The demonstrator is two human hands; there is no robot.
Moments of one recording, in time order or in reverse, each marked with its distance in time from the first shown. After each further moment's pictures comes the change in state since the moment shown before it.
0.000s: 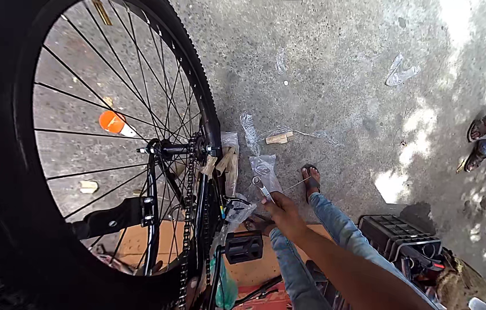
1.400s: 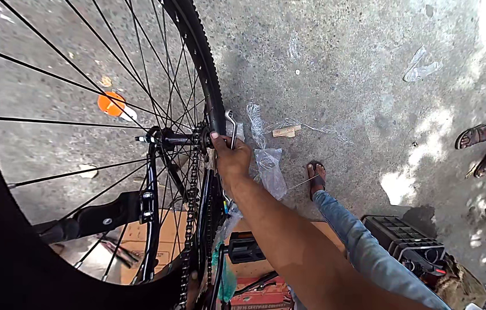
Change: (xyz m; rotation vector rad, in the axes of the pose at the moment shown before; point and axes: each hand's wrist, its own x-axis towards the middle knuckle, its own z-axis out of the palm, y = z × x) left_hand 0.008 -0.023 0.022 0.245 0.022 0.018; right_hand 0.133 -0.088 0.130 0.357 0.304 0.014
